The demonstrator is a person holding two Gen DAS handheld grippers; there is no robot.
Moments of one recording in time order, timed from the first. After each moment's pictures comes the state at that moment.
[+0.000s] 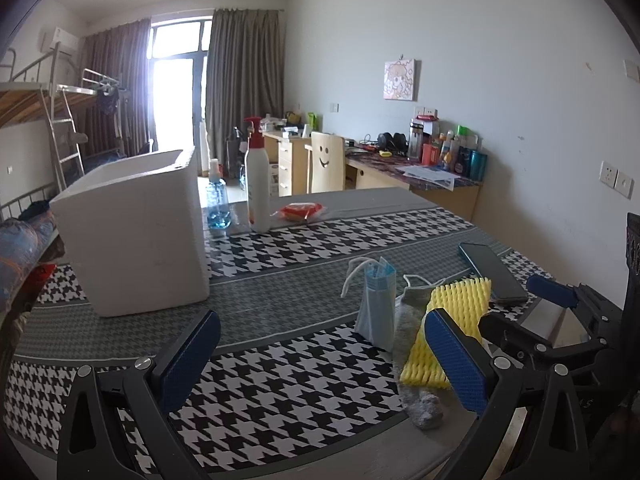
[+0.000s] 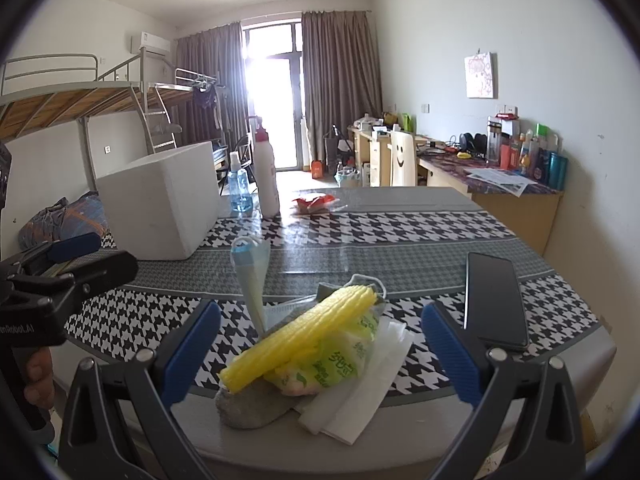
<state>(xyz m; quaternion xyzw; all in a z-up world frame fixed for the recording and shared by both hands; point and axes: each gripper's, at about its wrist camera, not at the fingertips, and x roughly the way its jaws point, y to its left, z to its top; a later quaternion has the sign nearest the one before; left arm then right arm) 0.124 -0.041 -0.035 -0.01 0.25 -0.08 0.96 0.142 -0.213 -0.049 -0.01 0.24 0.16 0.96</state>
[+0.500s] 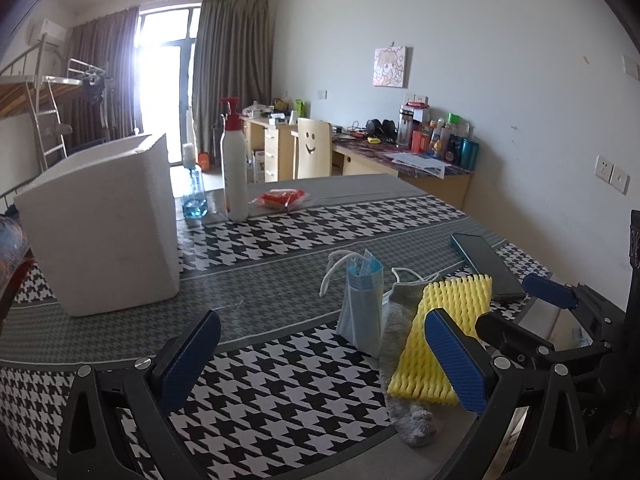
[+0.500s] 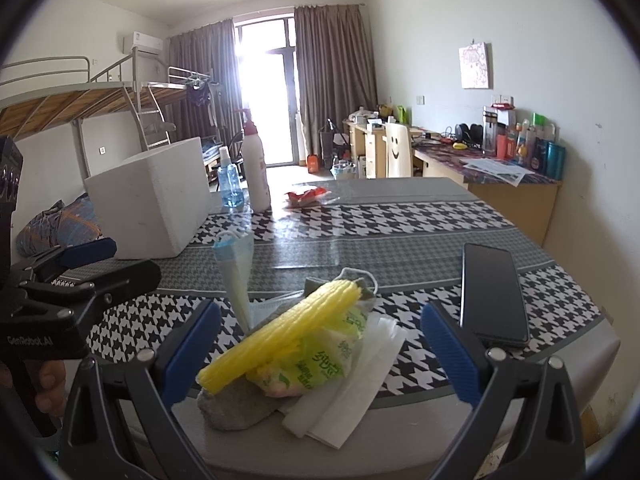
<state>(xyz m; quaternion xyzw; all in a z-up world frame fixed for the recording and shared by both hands) 0.151 -0.055 -0.049 -0.01 0.27 -0.11 0.96 0.153 -0.224 -0.055 0.00 0.25 0.15 0.96</state>
